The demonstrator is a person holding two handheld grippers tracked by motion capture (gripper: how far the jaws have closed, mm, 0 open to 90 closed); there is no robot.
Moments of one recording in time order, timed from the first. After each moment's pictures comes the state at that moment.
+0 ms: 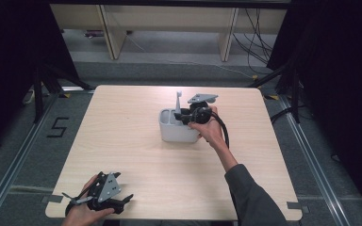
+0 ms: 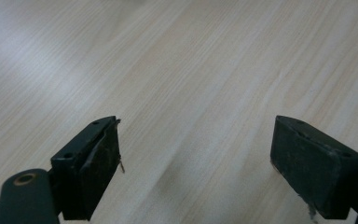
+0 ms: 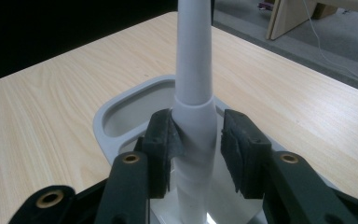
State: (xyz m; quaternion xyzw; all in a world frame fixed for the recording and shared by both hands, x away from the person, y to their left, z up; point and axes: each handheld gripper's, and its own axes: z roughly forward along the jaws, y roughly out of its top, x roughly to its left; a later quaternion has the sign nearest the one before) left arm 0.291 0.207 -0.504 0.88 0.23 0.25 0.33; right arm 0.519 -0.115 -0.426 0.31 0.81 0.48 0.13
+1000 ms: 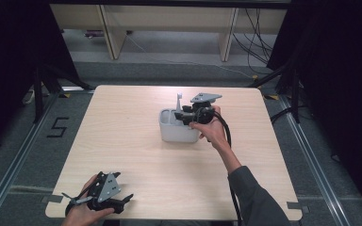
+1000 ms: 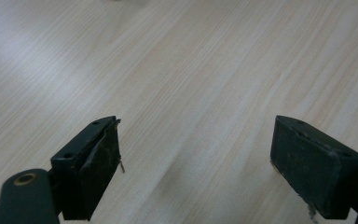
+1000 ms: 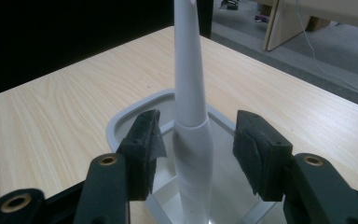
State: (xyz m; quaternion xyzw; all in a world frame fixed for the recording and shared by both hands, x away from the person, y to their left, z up) left arm 0.291 0.207 -0.503 0.88 0.23 0.25 0.33; right arm 0.511 -0.122 -0.414 0.31 0.80 0.49 0.14
